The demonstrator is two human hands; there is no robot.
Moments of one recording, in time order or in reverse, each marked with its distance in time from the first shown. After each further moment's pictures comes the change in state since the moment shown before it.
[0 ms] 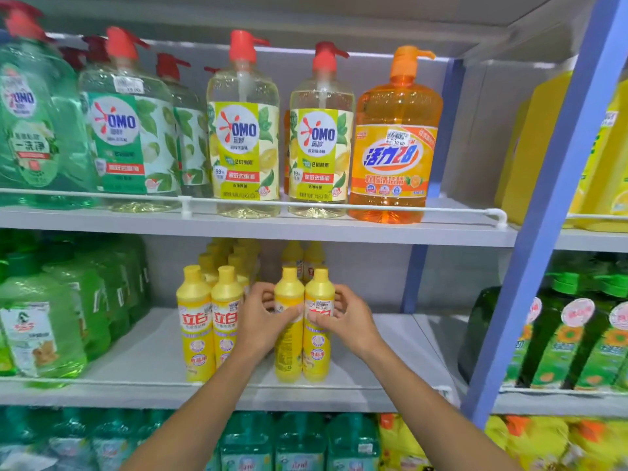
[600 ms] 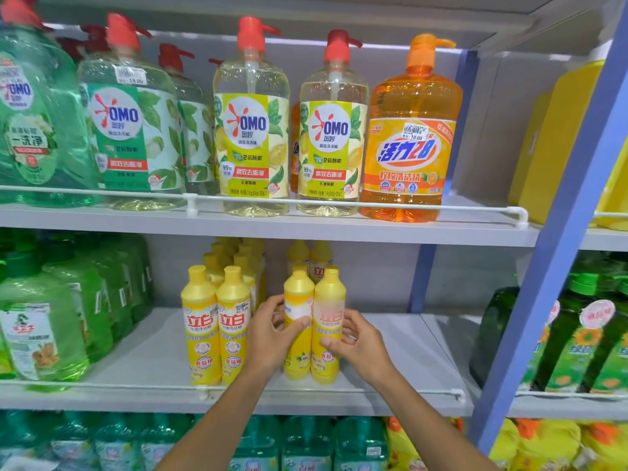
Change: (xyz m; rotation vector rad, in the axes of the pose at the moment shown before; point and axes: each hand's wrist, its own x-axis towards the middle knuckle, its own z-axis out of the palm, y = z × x) left_hand -0.009 -0.033 0.003 -0.046 -0.065 0.020; right_hand -0.024 0.040 0.009 0.061 -0.011 0.041
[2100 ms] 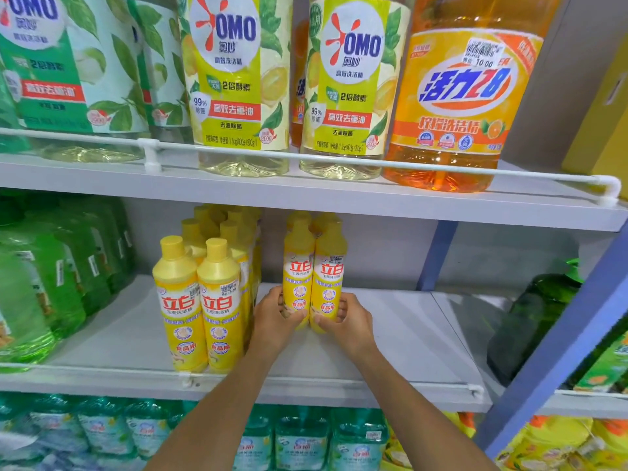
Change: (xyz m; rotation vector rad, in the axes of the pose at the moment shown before) left_hand 0.042 -0.087 0.037 0.232 -0.025 -0.203; right_hand 0.054 0.051 0.031 -0.196 0.140 0.198
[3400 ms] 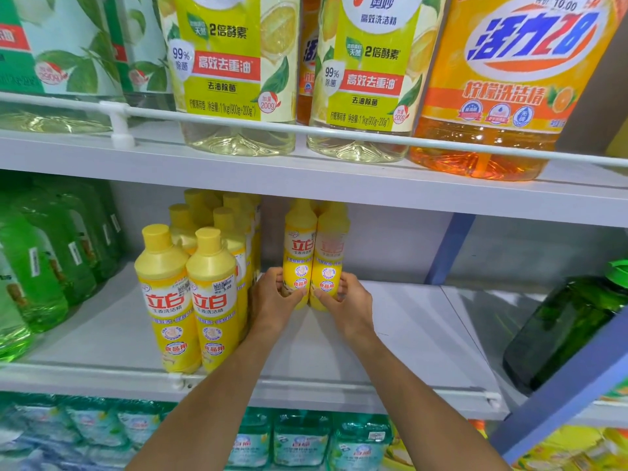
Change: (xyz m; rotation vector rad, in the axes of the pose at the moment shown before) left_hand 0.040 -0.006 0.011 0.004 0.102 -0.039; right_hand 0.036 0.002 0.019 0.064 0.085 -0.044
